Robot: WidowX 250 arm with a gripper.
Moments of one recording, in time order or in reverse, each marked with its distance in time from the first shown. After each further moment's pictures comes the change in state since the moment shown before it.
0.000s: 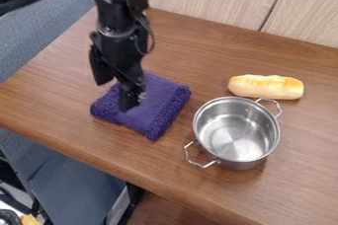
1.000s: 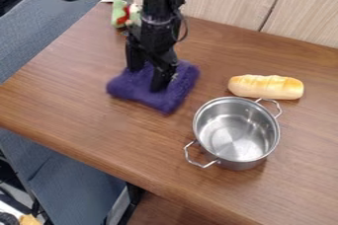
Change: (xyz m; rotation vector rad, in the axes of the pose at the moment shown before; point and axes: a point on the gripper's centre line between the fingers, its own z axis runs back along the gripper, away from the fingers) arm 0.069 0.024 -0.037 -0.011 0.048 0.047
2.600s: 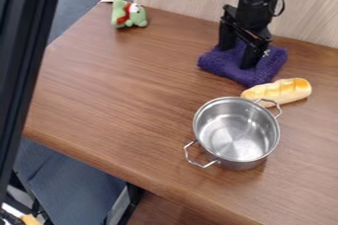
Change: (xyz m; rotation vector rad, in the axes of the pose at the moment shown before) arm 0.128 -0.075 0.016 -0.138 -0.069 -0.249
